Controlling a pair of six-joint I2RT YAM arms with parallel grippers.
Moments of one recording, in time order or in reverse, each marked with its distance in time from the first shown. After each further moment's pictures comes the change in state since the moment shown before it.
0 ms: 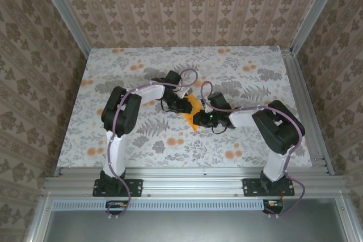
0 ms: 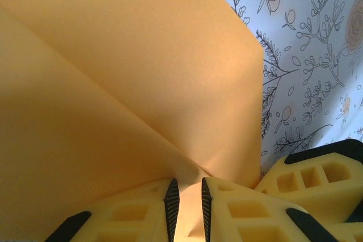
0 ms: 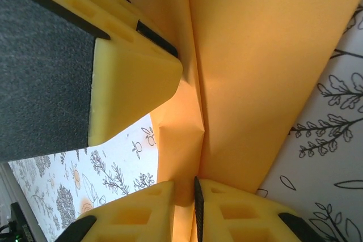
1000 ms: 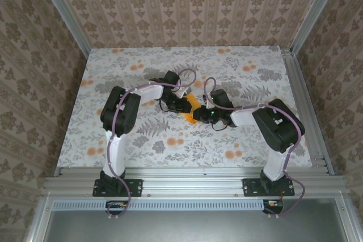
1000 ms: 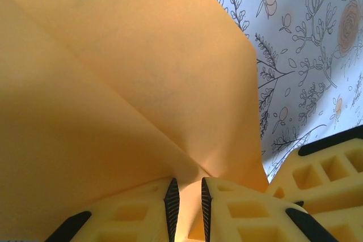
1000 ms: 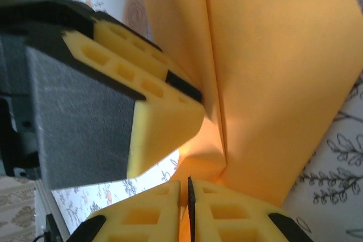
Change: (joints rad) left arm 0.015 -0.001 -0.018 0.024 0.032 0.001; right arm -0.049 0.017 -0.001 0.126 -0.053 0.074
